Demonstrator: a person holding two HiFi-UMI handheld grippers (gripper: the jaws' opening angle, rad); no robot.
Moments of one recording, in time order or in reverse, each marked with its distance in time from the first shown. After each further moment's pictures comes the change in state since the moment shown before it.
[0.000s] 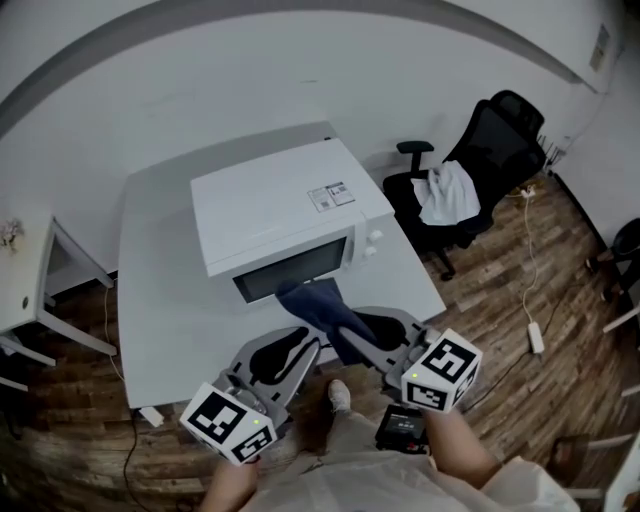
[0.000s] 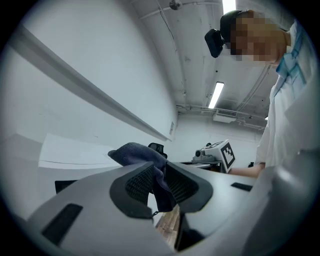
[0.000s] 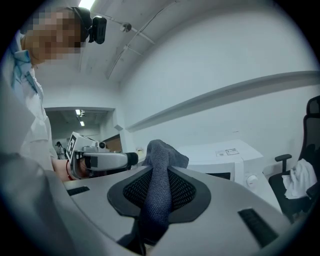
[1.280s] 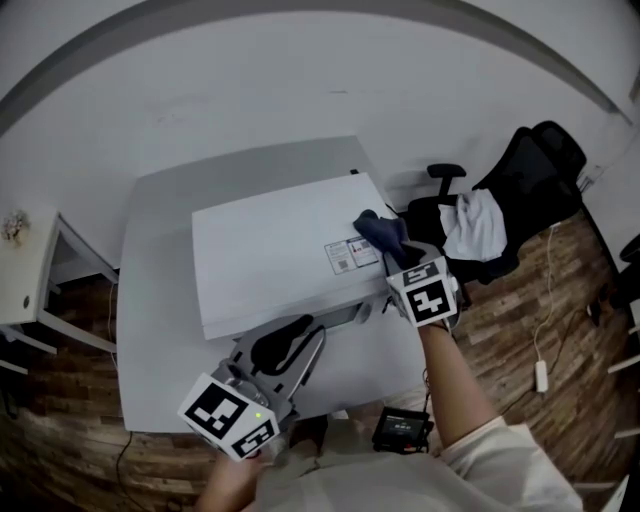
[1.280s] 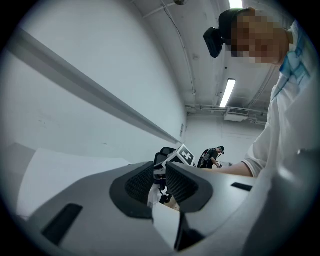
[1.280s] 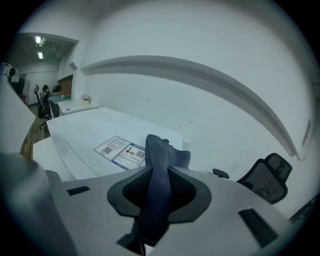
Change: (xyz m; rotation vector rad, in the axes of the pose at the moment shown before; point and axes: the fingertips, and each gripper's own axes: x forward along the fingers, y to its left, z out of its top) left arm 0.097 0.112 0.056 0.017 -0.024 0.099; right arm 0.094 -0.322 0.014 -0.275 0.461 -0.577
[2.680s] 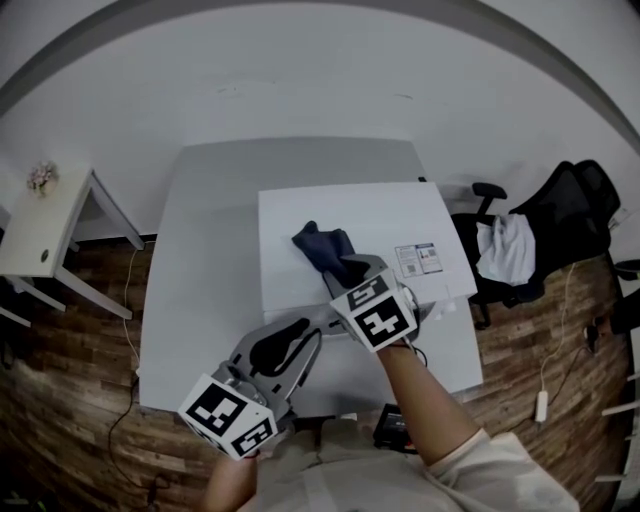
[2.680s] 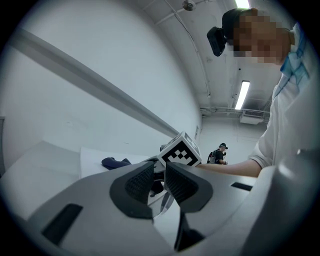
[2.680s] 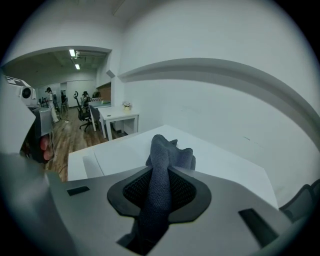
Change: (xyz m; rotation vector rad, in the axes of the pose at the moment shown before) left arm -0.095 0.068 -0.009 -0.066 -0.020 0.173; right arm 0.017 0.242 0.099 -0.155 -0.060 0.398
